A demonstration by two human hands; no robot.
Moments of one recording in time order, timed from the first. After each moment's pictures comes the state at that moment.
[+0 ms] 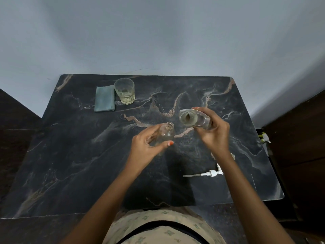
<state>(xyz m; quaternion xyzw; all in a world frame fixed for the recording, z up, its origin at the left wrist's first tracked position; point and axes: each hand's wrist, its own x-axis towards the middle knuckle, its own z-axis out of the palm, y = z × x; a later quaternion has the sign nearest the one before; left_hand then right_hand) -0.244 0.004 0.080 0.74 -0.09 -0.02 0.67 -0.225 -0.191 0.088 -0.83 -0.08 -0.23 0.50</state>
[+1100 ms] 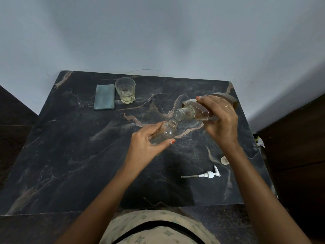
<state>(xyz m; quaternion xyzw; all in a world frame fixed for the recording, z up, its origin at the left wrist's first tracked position) -0.245 0.008 0.090 0.78 -0.10 0.03 0.62 -0.209 -0.198 0.122 -0.88 -0.20 -0.35 0.23</state>
